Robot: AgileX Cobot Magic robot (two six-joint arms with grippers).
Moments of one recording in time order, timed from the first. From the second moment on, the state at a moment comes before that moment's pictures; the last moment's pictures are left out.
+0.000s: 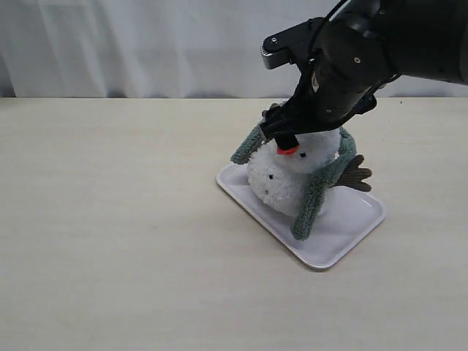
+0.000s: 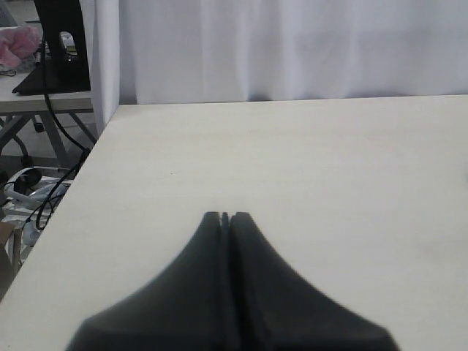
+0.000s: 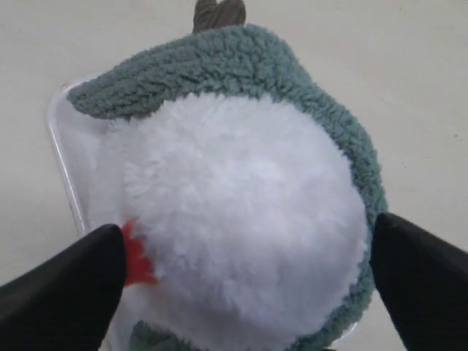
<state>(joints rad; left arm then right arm) 0.03 0.00 0.00 -0.03 0.32 0.08 0.53 1.76 -1.38 -0.46 0.82 0.37</state>
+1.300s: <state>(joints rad) 0.03 0.00 0.00 -0.03 0.32 0.08 0.53 1.83 -1.39 -0.21 0.77 -1.10</state>
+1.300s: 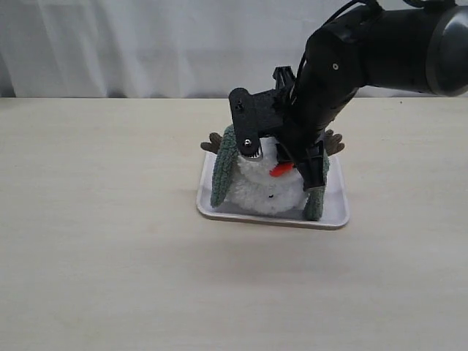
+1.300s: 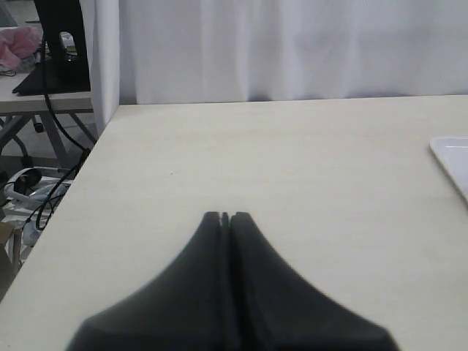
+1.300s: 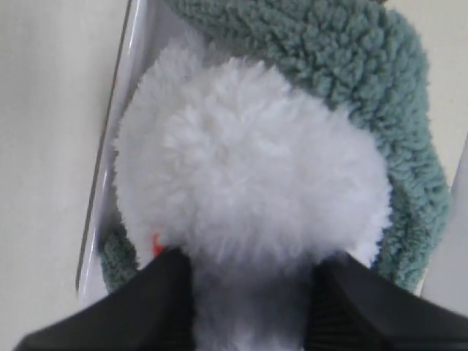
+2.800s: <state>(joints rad) 0.03 0.00 0.00 -0.03 0.32 0.08 0.53 1.80 -1.42 0.12 0.41 -0.02</state>
